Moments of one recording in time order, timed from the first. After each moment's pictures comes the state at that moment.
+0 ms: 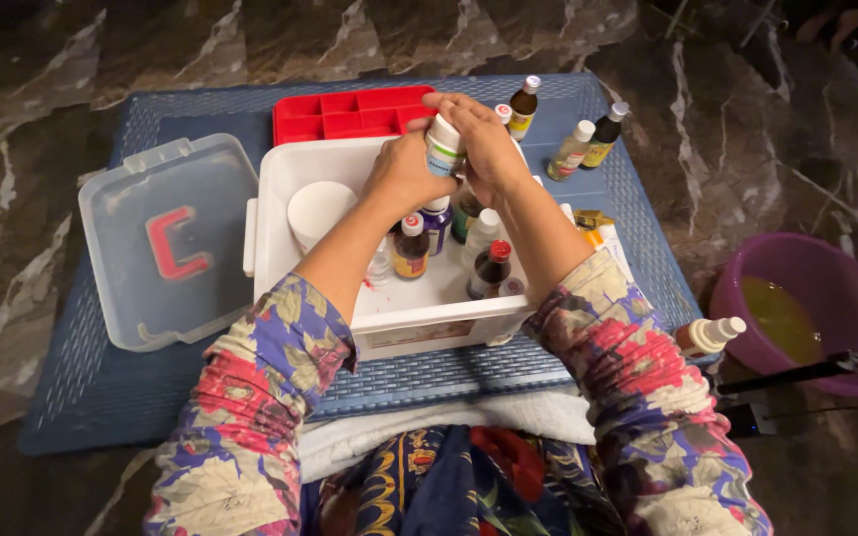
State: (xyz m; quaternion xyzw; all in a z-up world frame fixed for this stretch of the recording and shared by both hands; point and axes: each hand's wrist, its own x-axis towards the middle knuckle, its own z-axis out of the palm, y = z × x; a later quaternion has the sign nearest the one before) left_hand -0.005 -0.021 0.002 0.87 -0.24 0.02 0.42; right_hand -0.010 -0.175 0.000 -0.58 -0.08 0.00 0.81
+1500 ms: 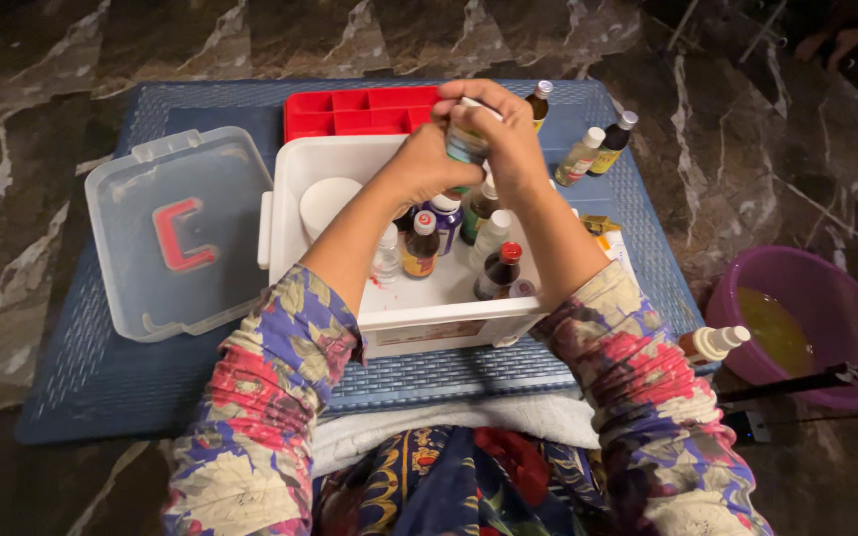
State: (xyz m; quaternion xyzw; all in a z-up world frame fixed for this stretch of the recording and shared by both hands) left_hand -0.009 -0.015 0.020 0.72 -0.28 -0.16 0.61; right_hand -0.038 -0.165 0.031 -0.63 -0.18 -0.11 0.75
